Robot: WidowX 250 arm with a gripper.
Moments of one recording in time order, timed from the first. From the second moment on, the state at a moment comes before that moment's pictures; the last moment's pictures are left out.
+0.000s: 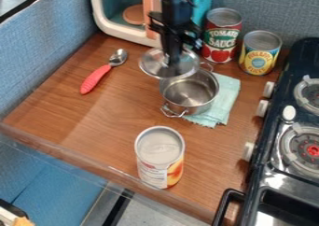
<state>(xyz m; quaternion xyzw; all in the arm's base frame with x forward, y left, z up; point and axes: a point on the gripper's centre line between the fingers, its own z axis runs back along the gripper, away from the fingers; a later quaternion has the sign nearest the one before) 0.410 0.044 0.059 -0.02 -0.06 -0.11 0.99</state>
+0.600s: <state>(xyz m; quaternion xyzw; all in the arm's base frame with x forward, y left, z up) 0.387 0.102 0.027 0.03 -0.07 -0.08 0.99</state>
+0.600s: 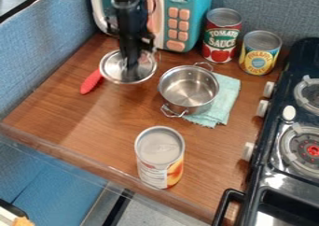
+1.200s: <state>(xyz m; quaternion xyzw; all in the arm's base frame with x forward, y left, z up) 0.389 0.108 -0.012 0.04 -0.04 -0.07 1.00</state>
